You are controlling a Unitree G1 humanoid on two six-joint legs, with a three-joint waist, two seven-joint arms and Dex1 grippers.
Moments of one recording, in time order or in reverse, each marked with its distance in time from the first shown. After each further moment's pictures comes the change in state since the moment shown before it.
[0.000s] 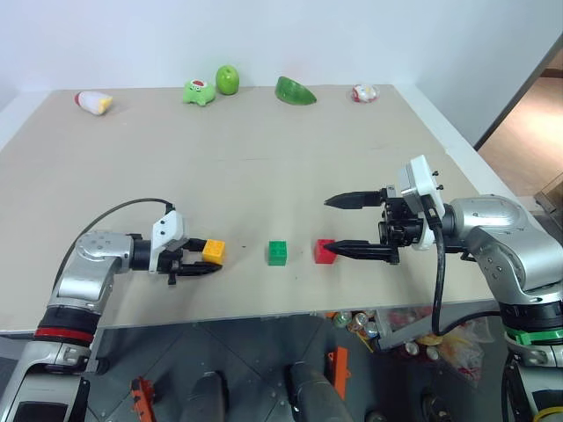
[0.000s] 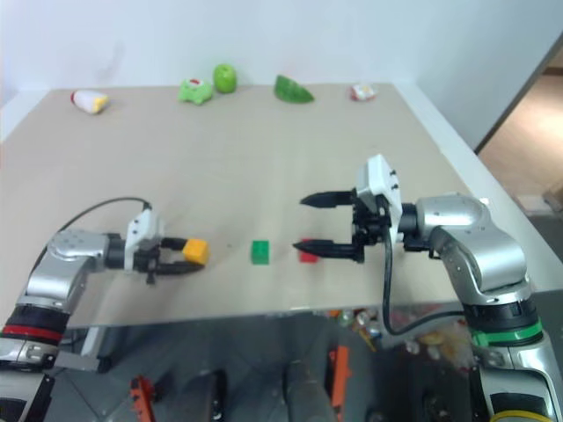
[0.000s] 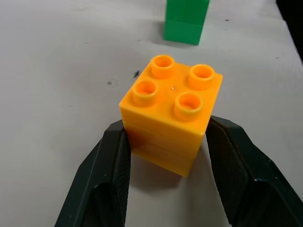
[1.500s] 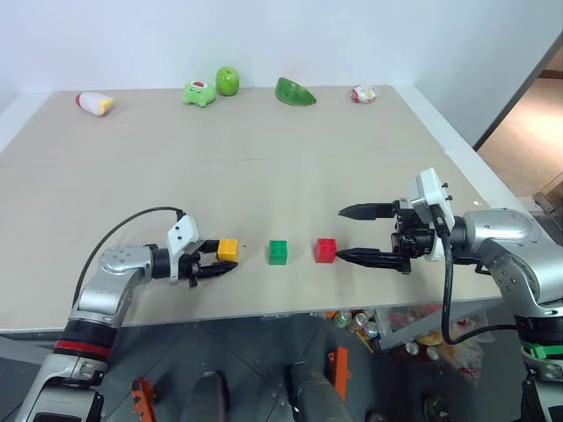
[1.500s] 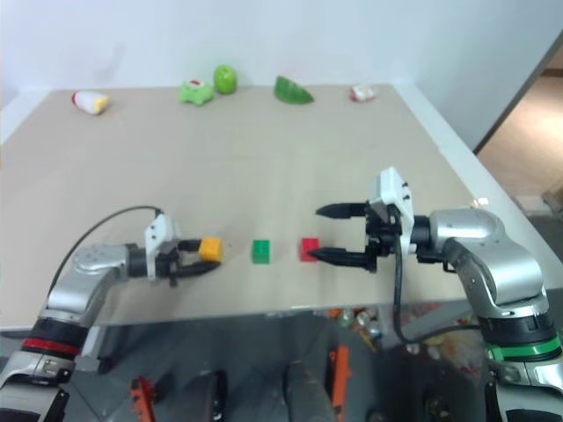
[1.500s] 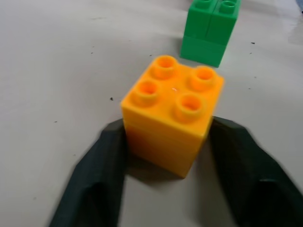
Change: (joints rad) left arm 0.059 -0.085 -0.039 -0.044 -0.029 0.022 0.186; right arm 0.095 -0.056 -0.039 -0.009 0.017 0.019 -0.014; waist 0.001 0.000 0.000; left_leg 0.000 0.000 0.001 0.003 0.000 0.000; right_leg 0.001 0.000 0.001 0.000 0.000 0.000
